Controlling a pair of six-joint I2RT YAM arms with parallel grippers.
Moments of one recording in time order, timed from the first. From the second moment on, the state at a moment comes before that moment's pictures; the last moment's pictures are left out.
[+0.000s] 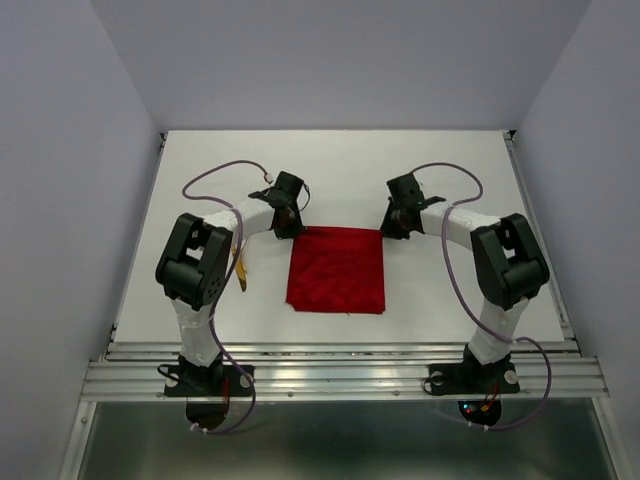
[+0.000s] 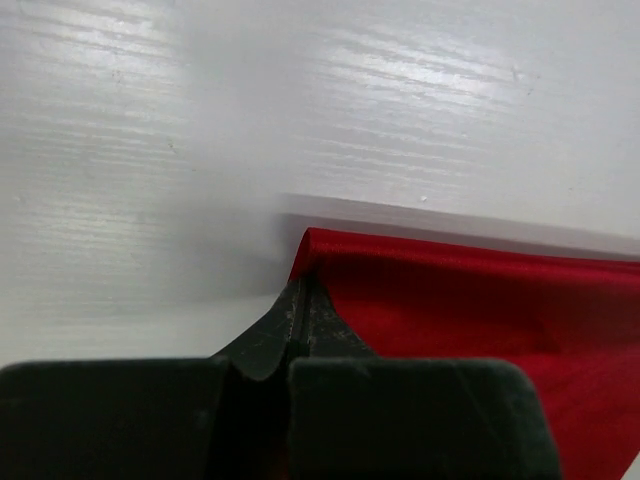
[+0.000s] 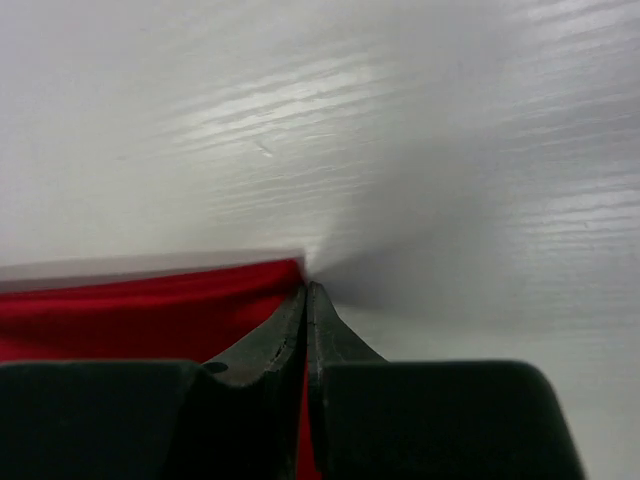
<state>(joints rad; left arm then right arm) -0.47 1.89 1.23 -0.41 -0.10 -0.64 0.41 1.78 1.15 -0.31 0.11 0.71</state>
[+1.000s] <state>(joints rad) -0.47 1.50 1.06 -0.50 -0.11 -0.54 0.39 1.53 1.03 -0.38 0.17 0.67</state>
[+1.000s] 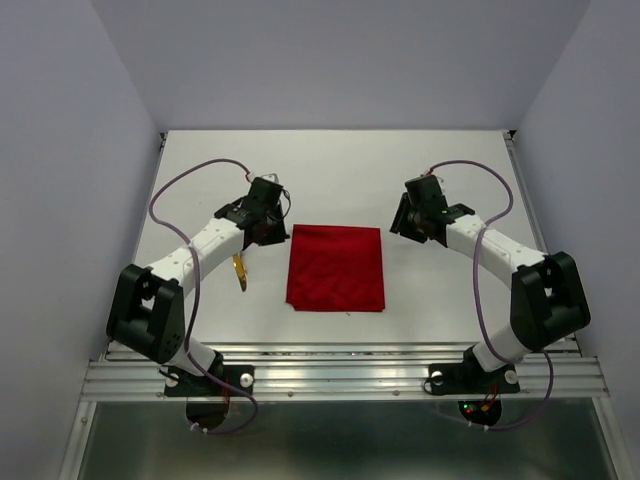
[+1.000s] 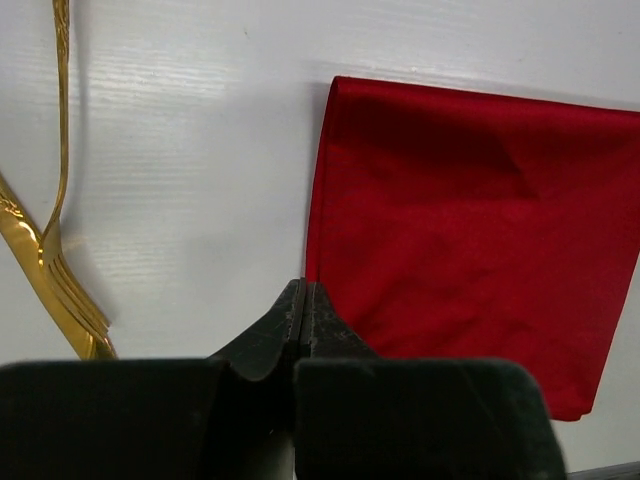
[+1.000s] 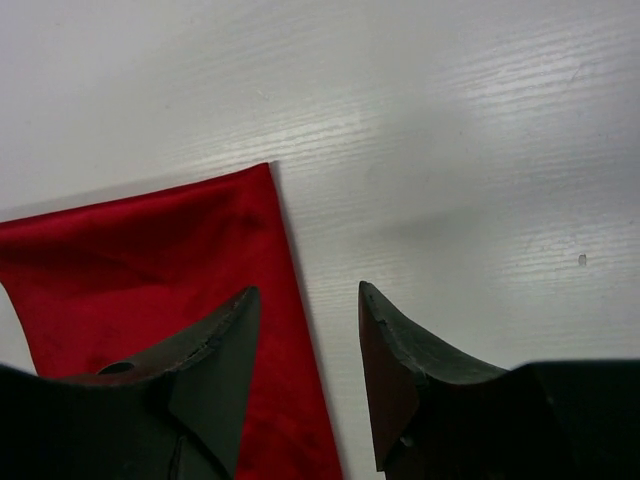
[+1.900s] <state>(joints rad) -0.19 1.14 0.93 -0.64 -0.14 -0.54 1.22 1.89 1.35 -0.49 0.38 0.69</state>
